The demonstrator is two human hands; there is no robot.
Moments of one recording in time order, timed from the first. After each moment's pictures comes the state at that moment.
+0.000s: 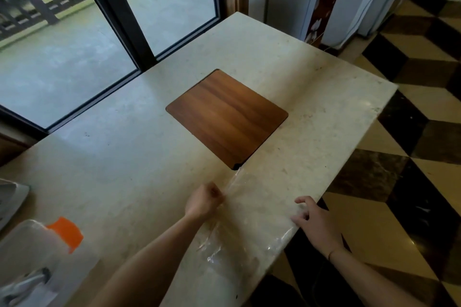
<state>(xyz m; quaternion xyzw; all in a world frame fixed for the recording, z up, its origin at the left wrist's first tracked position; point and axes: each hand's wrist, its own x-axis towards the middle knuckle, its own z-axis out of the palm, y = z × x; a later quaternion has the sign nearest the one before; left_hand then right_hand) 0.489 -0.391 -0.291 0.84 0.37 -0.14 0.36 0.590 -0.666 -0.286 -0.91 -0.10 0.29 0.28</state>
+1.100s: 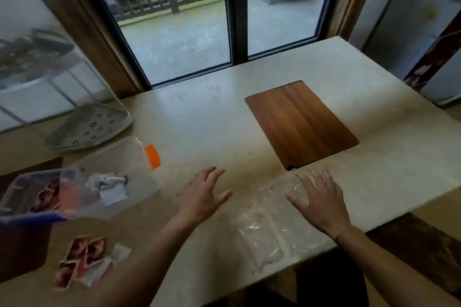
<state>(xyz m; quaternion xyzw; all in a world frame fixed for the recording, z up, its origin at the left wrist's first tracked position) 0.342 -0.395 -0.240 0.89 0.42 0.04 0.18 0.591 -0.575 -0.248 -0.87 -0.48 0.09 0.05</state>
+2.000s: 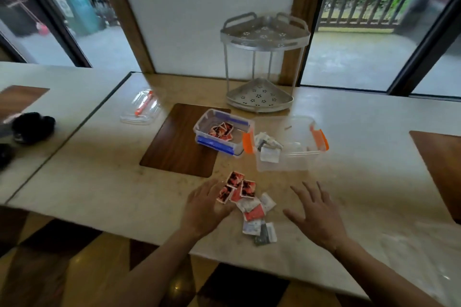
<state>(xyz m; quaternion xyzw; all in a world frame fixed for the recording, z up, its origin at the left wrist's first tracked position) -0.062 -0.457 -0.238 0.73 0.66 0.10 0.15 0.230 -0.474 -0.224 -0.69 -0.71 0.13 0.02</state>
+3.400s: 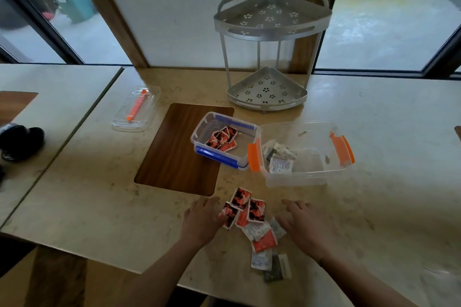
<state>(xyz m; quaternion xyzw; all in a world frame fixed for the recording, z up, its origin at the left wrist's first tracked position) -0.076 -0.379 -0.278 0.64 0.73 -0.05 0.25 0.190 -0.395 -0.272 -0.69 -0.66 0.30 0.04</state>
